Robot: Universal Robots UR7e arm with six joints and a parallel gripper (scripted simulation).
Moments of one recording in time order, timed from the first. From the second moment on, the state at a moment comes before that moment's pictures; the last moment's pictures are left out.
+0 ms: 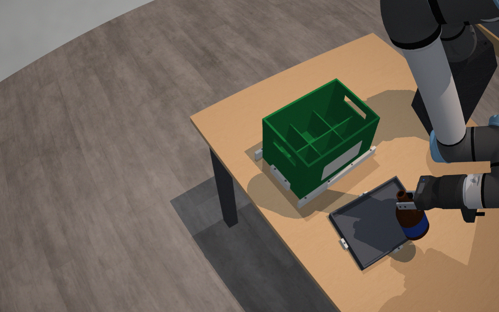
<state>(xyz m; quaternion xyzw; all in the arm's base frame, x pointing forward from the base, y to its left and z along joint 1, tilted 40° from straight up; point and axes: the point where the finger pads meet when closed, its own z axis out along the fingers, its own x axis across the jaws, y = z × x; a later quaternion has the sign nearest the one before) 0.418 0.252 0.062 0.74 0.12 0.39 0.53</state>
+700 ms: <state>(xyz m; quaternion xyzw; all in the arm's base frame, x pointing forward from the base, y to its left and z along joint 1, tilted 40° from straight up) 0.420 0.255 0.059 0.74 0.12 0.39 0.53</state>
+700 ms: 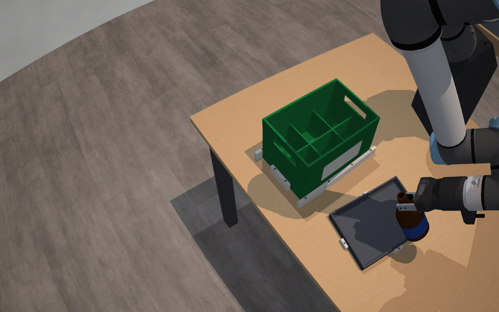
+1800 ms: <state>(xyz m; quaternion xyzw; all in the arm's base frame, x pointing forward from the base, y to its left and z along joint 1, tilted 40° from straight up) 0.425 0.261 0.042 0.74 0.11 0.39 0.54</state>
